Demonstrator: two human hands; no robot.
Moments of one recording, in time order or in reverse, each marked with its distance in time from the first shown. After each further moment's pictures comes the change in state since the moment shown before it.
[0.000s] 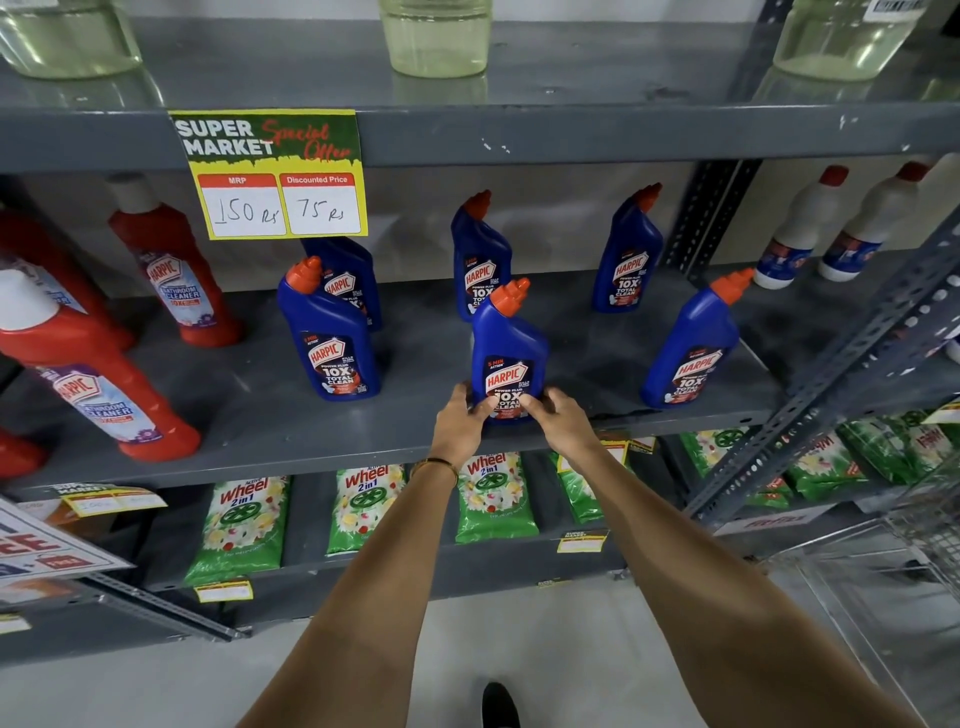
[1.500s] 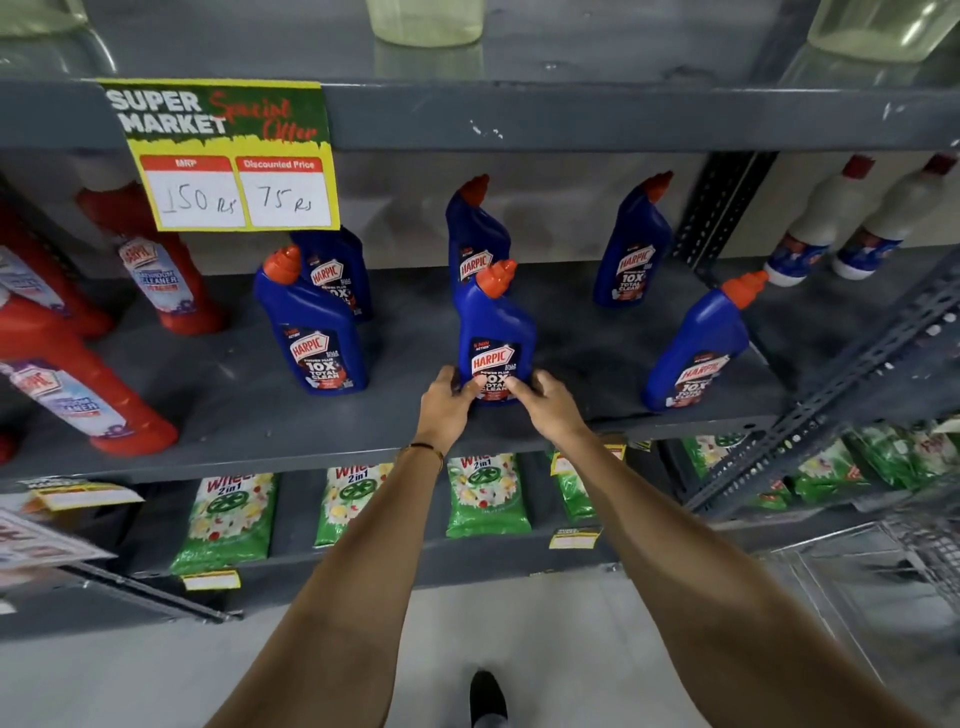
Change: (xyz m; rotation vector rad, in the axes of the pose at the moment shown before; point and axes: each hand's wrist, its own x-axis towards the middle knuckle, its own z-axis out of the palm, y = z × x) left_hand 0.028 0.002 -0.001 -0.041 0.065 0.007; right_hand 0.029 -0.005 0.004 0.073 -0.011 0.005
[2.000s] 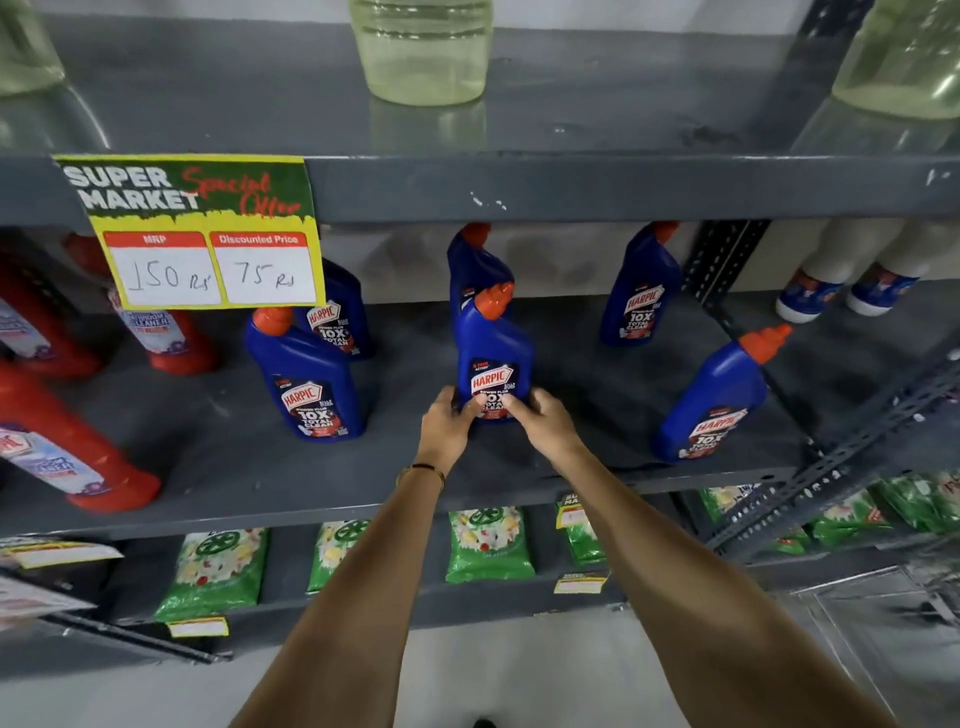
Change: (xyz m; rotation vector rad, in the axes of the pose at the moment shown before) left_hand 0.044 0.007 0.003 -0.001 0.006 -0.008; right_hand 0.047 -0.014 0.002 0.057 -0.020 0.034
